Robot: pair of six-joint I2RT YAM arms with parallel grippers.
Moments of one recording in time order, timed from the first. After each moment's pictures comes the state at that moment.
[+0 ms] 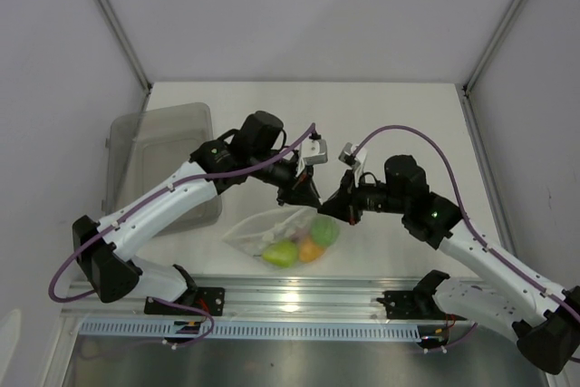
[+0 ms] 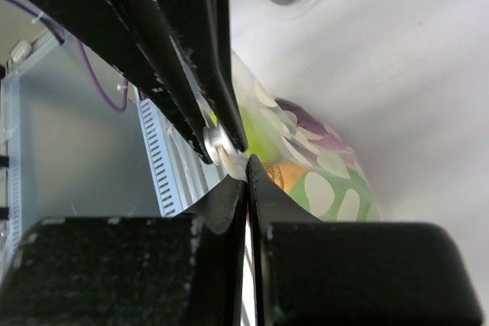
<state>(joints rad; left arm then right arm) -0.80 1.37 1.36 -0.68 0.81 0.25 0.72 0.93 0.82 -0.24 -0.60 0.22</state>
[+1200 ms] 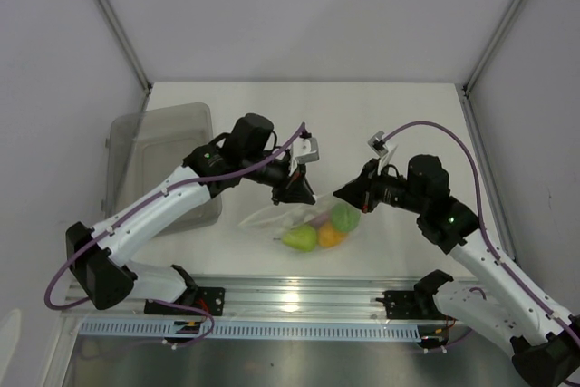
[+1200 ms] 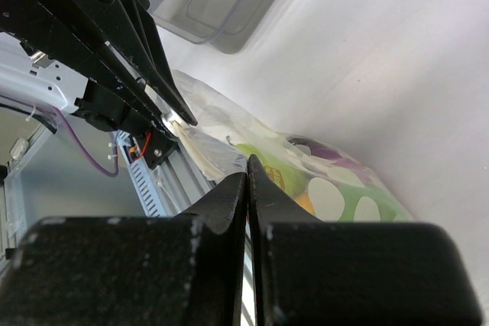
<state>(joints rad) -0.76 1.32 1.28 -0.61 0.78 0.24 0.57 0.82 0.79 -0.22 -0.51 0.38</state>
